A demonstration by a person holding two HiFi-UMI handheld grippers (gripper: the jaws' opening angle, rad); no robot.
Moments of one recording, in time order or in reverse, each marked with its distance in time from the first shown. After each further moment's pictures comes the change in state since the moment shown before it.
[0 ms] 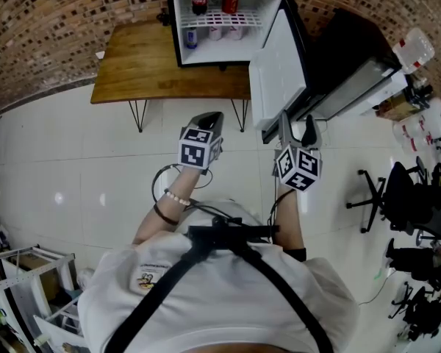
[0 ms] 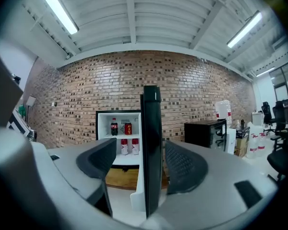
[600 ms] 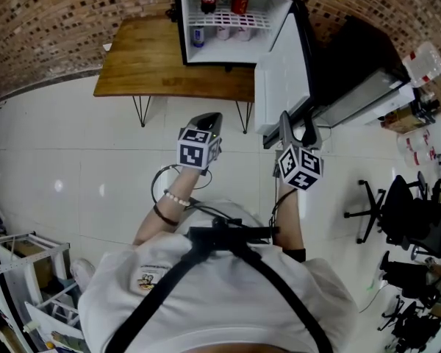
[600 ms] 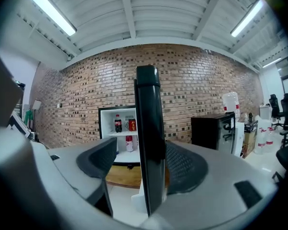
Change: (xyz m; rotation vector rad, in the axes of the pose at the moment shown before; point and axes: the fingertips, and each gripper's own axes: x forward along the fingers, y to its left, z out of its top) left arm 0.014 0.015 -0.004 -0.052 -0.004 0.067; right arm 0.035 -0.005 -0.013 0.030 0.052 0.081
